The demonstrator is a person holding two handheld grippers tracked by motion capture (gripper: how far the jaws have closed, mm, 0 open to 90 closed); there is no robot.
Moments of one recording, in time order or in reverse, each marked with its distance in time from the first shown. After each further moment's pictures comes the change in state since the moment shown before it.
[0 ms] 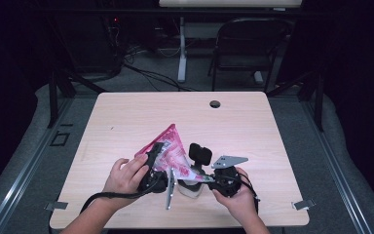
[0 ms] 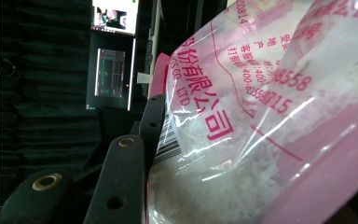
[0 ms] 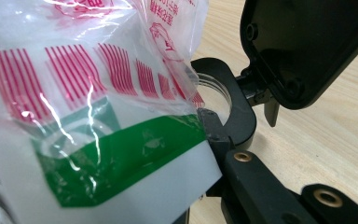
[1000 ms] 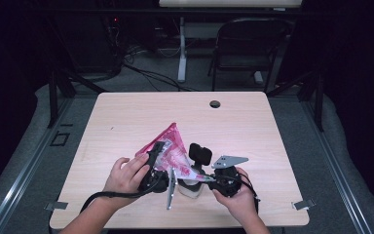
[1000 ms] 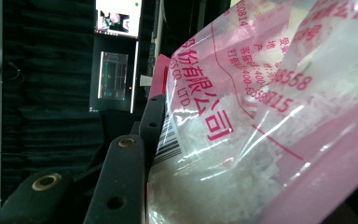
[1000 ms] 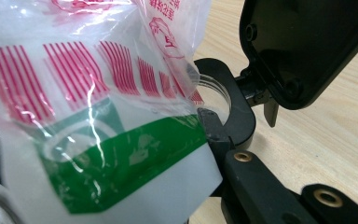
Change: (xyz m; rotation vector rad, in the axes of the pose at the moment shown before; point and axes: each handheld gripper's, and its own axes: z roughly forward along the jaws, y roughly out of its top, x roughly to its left) left arm 0.004 0.003 -0.001 -0.008 0.008 0.005; right arm 0.000 0.000 0.000 -0.003 0.002 0.003
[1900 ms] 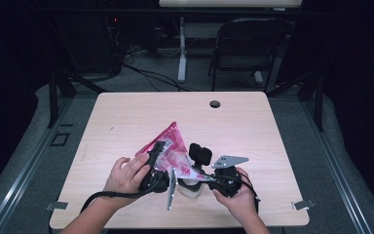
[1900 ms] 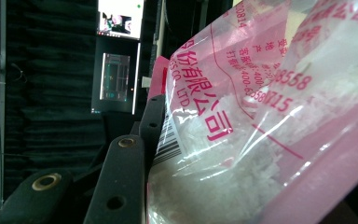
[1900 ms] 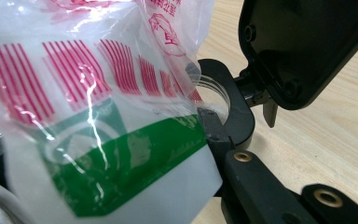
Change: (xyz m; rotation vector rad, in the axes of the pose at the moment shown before) left arm 0.001 0.001 -0.001 -0.011 0.009 -0.001; right arm 0.000 0.000 0.000 -0.009 -0.002 0.006
